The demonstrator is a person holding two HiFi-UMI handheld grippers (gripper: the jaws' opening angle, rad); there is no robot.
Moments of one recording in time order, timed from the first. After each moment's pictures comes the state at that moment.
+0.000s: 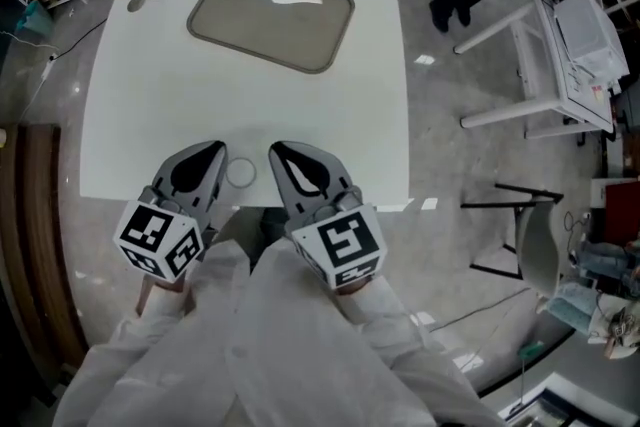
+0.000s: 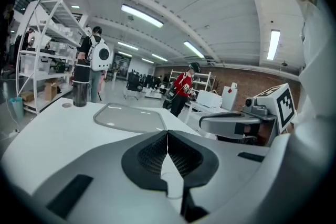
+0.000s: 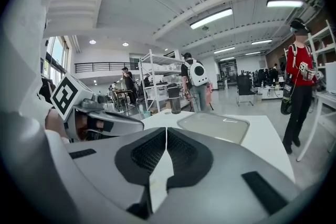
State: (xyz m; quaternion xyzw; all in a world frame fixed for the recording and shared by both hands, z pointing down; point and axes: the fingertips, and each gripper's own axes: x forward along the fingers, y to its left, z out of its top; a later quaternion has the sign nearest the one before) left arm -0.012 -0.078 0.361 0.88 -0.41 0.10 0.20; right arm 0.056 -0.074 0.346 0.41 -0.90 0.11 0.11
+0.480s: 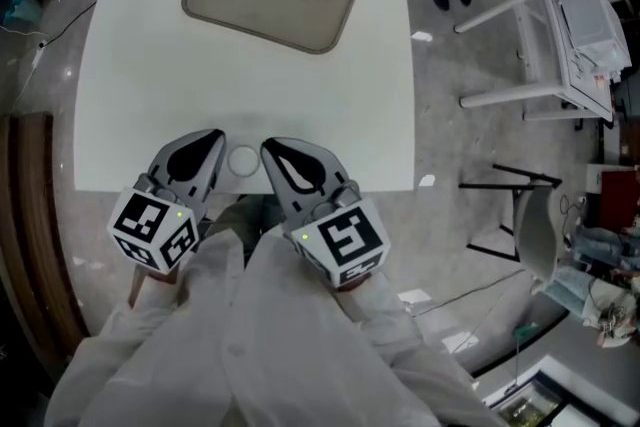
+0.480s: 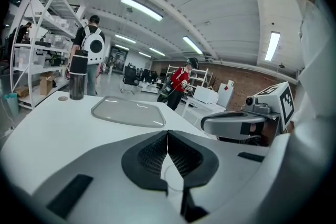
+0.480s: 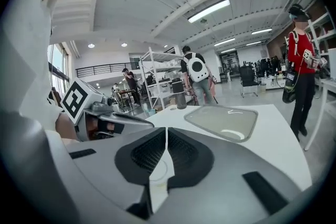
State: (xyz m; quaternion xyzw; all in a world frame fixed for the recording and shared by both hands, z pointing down) left arm -0.024 -0.087 0.381 0.89 -0.39 0.12 0.22; right arm 0.031 -0.071 0.362 0.39 -0.90 0.16 0.11
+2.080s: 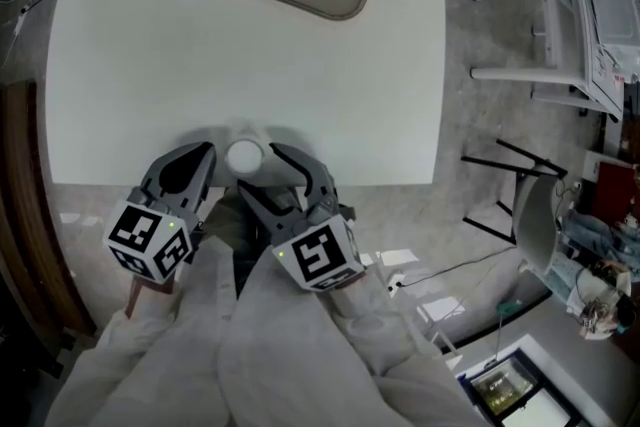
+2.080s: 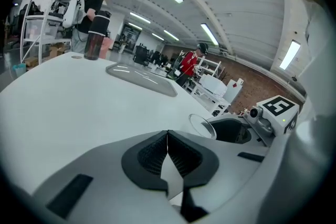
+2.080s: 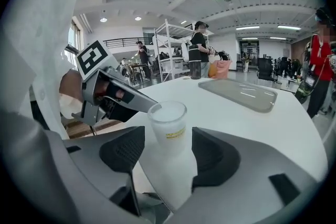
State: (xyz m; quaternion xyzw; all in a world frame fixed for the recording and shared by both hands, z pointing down) left arm -0.046 -0.068 0.489 0.84 -0.38 0.17 0.34; right arm 0.004 -0.037 0.490 0.32 -0.90 0.14 0.25
